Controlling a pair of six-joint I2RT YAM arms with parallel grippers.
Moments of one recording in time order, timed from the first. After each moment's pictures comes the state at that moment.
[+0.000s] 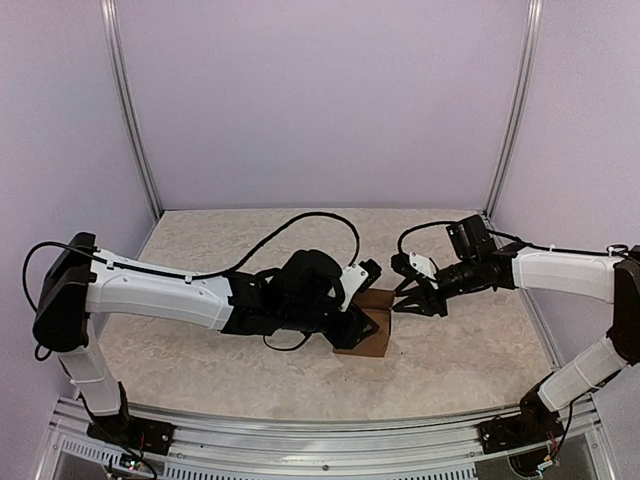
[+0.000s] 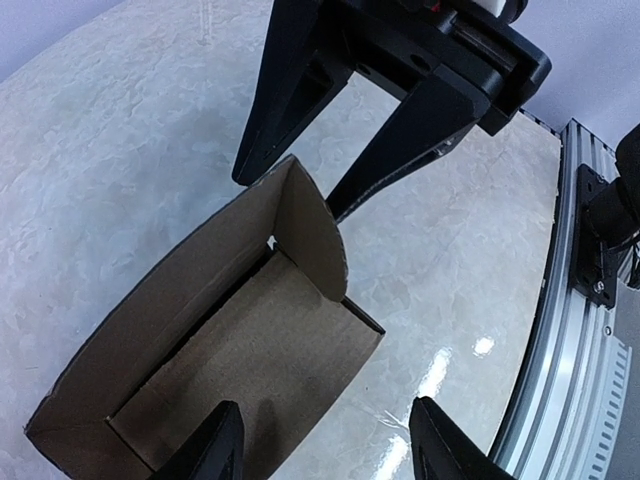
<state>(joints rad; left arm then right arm) -1.17 1.79 1.22 -0.03 -0.03 -0.20 0.48 1.43 0.85 -0.28 -0.69 -0.76</state>
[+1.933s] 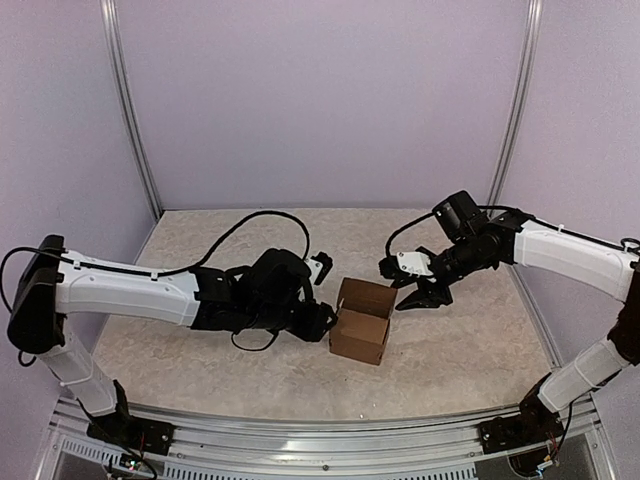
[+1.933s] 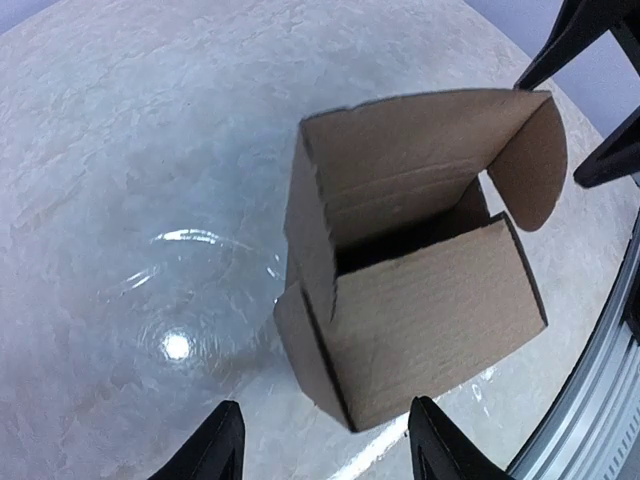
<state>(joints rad) -1.11 1.67 1.14 -0.19 -0.18 -0.42 0.58 1.44 1.11 -0.68 -0.51 -1.02</state>
